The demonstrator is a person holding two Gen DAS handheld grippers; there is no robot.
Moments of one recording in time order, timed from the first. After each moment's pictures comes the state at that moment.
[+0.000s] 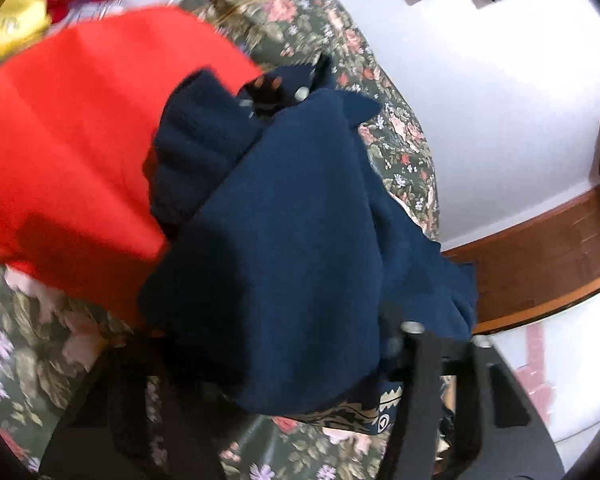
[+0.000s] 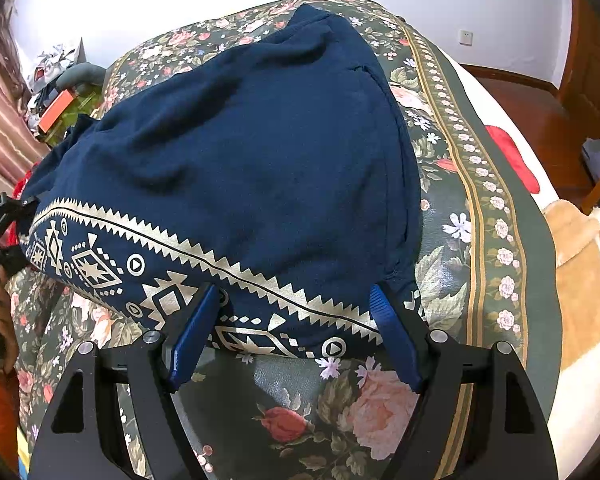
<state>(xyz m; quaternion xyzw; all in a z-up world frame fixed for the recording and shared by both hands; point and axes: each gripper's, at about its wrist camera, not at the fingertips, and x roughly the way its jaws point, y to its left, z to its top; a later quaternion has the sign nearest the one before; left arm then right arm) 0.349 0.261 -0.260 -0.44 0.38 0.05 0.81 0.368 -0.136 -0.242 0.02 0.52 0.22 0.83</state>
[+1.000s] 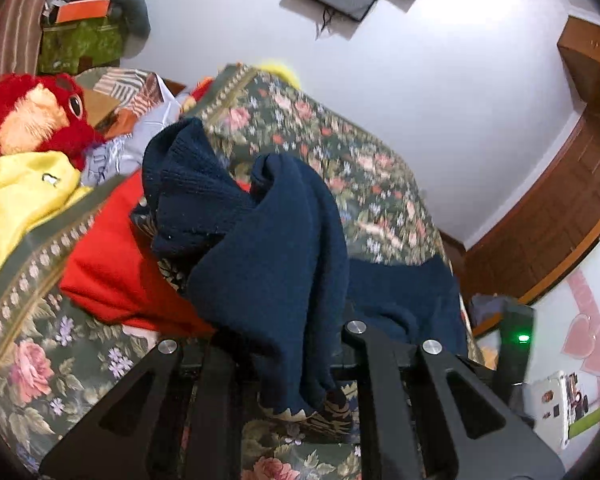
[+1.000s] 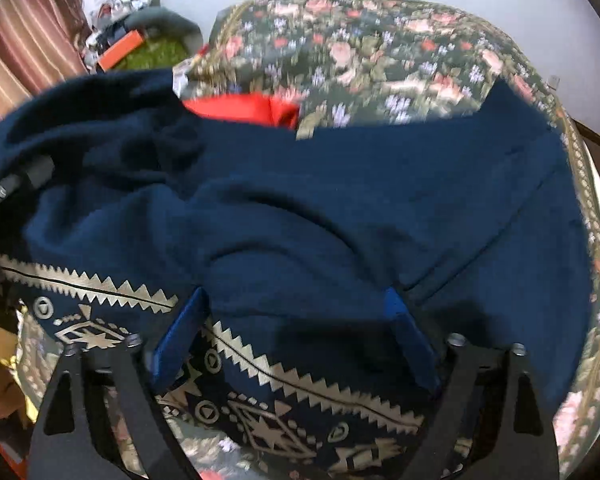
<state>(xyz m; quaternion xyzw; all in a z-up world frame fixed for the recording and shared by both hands) 0.286 0.232 -0.155 -0.28 0.33 0.08 0.90 0.335 0.045 -0.210 -0.06 0.51 0.33 0.79</state>
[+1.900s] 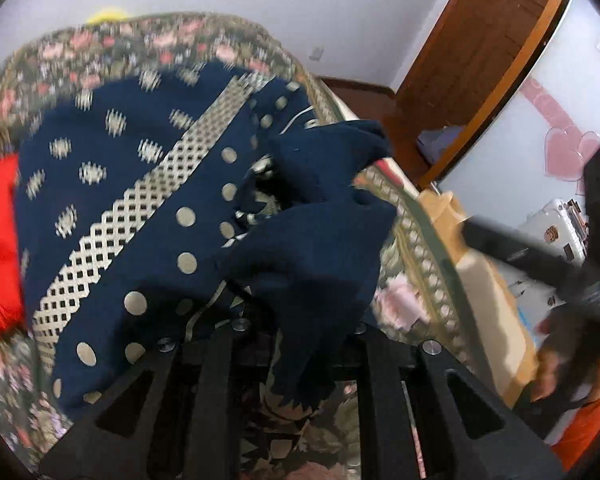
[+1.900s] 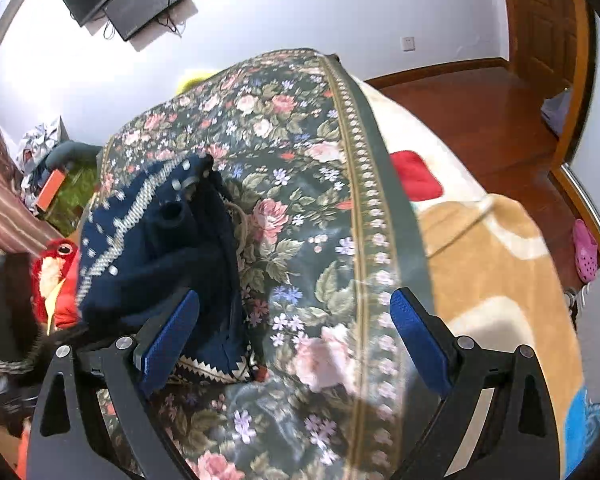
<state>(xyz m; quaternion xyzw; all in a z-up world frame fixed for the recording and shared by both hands) 0.395 -0.007 -0.207 -0.11 0.48 -0.13 0.86 0.341 -0.213 -0.169 0.12 0.48 0.17 0.85</state>
